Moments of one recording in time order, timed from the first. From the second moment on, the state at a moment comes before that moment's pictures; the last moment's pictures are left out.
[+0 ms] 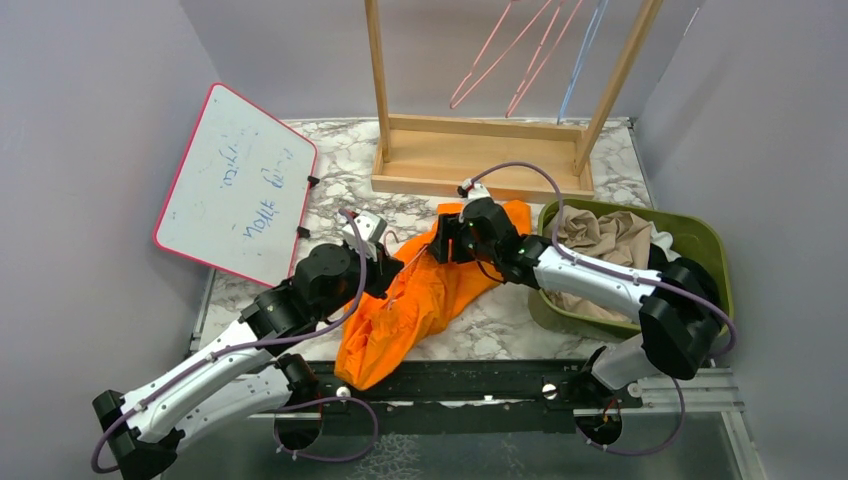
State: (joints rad) left arm -0.89 0.70 0.72 -0.33 -0.14 -0.34; right arm 0.84 1.46 0.95 -0.07 0.13 0.52
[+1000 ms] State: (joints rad) left arm -0.89 0.61 0.72 -0.36 -0.07 -0.36; right arm 0.81 1.45 0.82 0.28 0.10 0.45
